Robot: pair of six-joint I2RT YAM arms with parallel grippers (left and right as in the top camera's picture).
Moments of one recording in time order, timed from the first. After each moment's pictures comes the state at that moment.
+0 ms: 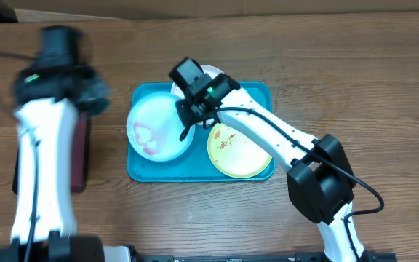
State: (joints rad) left arm 0.16 1.57 1.64 -1.16 -0.14 -0.50; right arm 0.75 2.17 1.92 -0.89 0.00 0.31
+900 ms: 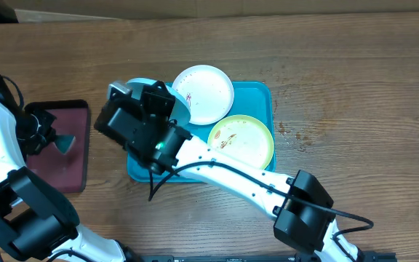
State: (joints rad) left arm 0.60 1.84 1.56 -1.15 0.07 -0.50; right arm 1.09 2.16 2.01 -0.64 1.00 -0.50
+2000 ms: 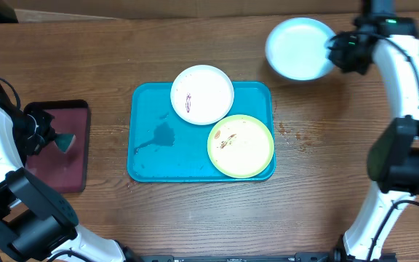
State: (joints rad) left arm 0.61 1.84 1.56 -1.15 0.12 -0.49; right arm -0.11 2.15 2.00 -1.06 -0.18 0.41
